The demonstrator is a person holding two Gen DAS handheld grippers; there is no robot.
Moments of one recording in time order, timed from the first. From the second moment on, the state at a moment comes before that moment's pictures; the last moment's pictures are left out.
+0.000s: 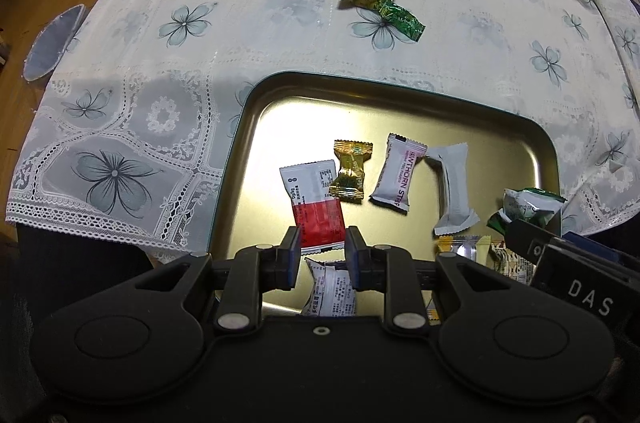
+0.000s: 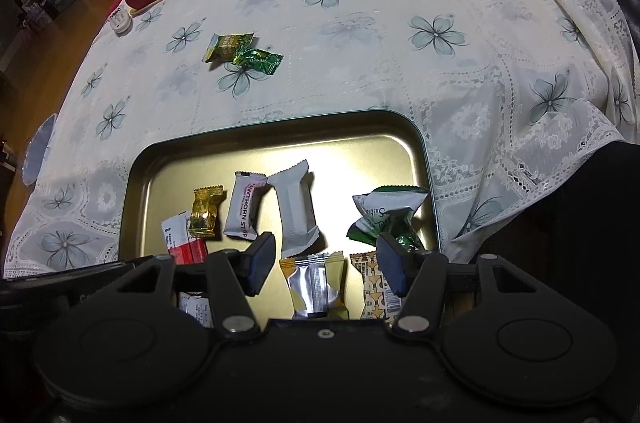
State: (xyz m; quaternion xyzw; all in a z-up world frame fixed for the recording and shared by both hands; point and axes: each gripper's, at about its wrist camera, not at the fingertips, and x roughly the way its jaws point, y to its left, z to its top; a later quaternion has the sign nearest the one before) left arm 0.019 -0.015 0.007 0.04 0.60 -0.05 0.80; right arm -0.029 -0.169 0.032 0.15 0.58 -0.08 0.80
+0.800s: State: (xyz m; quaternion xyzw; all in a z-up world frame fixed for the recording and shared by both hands) left arm 0.007 0.001 -0.007 0.01 0.63 -0.07 0.77; right arm -0.042 -0.153 0.029 0.14 0.60 -0.06 0.79
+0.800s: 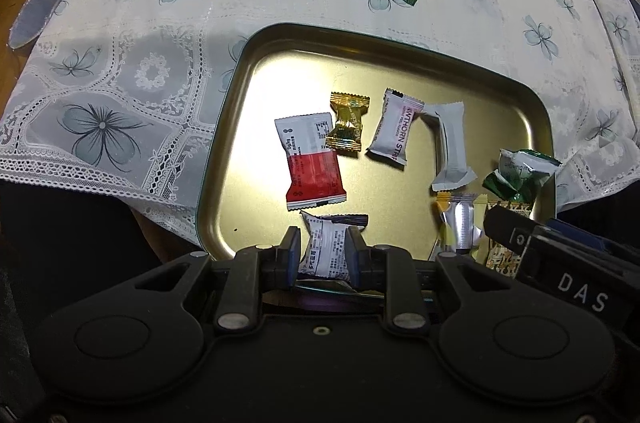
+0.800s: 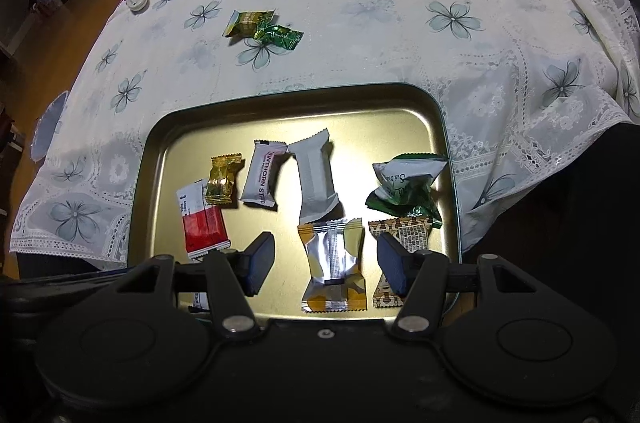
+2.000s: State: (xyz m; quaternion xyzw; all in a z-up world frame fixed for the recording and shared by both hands) left arm 0.142 -0.003 -0.029 0.02 0.66 -0.07 0.74; right arm 0.166 -0.161 -0.027 0.08 0.59 0.00 0.80
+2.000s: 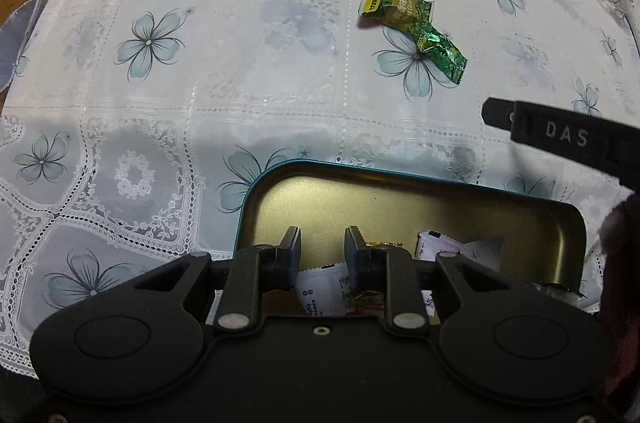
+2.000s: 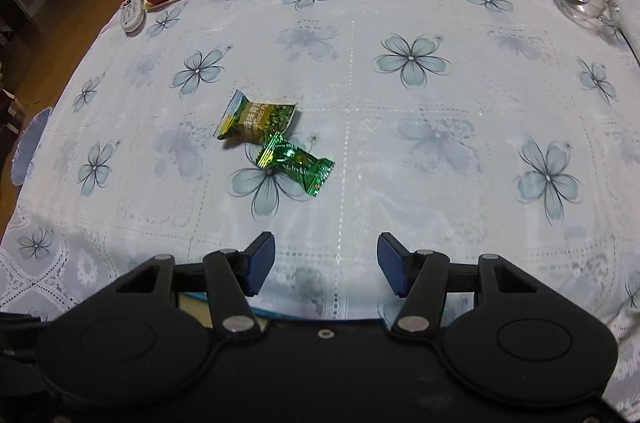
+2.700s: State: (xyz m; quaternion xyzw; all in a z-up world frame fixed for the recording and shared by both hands) left arm 0.184 0.010 -0.038 -0.02 0.68 -0.08 0.73; right arm 0.231 -0.129 -0.088 -0.03 0.57 0.08 0.82
